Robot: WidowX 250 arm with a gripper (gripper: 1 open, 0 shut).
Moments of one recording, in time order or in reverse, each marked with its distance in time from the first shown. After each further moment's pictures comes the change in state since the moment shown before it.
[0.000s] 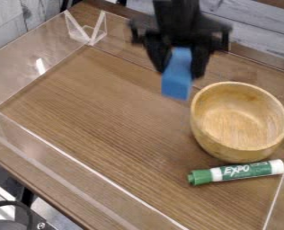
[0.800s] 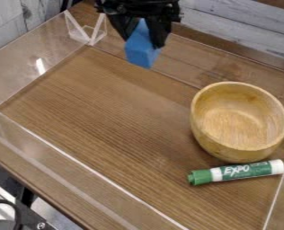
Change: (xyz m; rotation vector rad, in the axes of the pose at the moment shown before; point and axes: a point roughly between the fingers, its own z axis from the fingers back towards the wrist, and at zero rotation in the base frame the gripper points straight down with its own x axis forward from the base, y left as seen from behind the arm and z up) arm 0.015 0.043 0.013 -0.031 -0.132 -0.120
